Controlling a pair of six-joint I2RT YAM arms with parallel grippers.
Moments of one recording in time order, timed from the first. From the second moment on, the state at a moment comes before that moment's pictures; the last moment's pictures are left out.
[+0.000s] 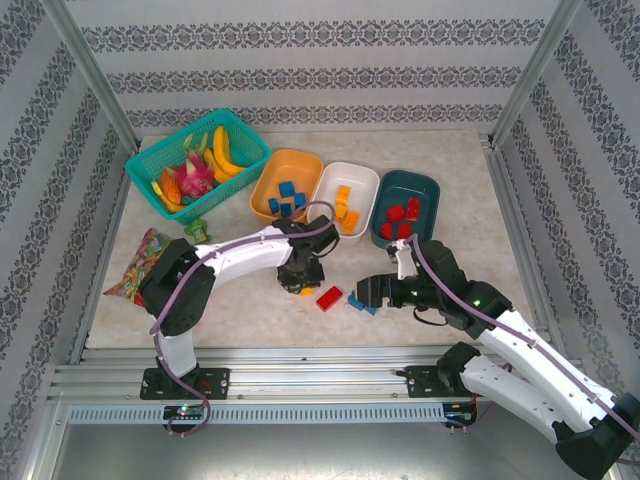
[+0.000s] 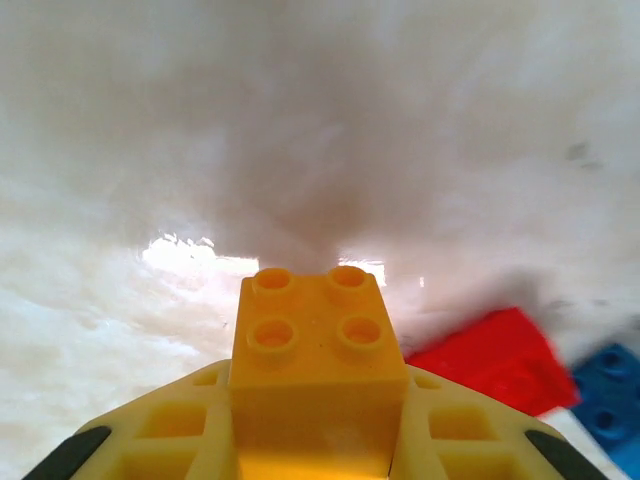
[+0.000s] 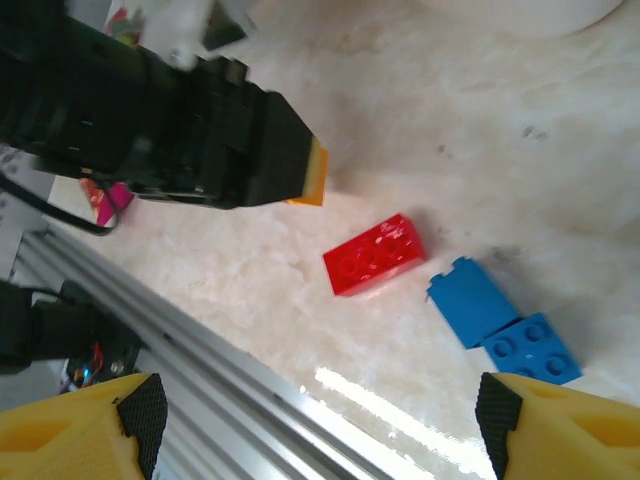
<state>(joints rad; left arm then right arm) -0.80 1.84 1.42 -0.99 0.01 -1.00 0.63 0.73 0.70 -0.70 -0.29 0.59</state>
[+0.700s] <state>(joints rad) -0.59 2.51 2.45 -0.91 0.12 -0.61 0.45 0.79 0.92 -0.56 -0.10 0.71</state>
